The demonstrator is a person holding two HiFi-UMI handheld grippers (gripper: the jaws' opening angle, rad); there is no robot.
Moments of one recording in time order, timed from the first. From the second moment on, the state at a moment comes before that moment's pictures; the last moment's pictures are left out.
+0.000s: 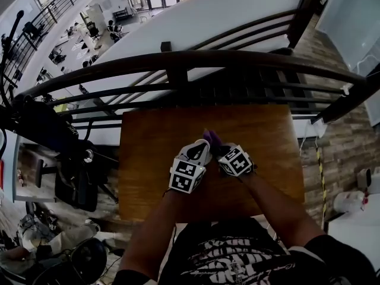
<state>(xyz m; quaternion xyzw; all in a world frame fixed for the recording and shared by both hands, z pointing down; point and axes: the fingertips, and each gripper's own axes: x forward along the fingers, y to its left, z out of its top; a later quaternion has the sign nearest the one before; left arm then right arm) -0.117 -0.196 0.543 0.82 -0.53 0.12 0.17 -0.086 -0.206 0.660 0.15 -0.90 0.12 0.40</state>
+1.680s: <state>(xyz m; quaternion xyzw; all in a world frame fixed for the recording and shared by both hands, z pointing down) -0.116 -0.192 0.547 0.82 -0.52 0.12 0.18 -0.078 -0.147 0.669 0.13 -0.90 0.17 0.38</state>
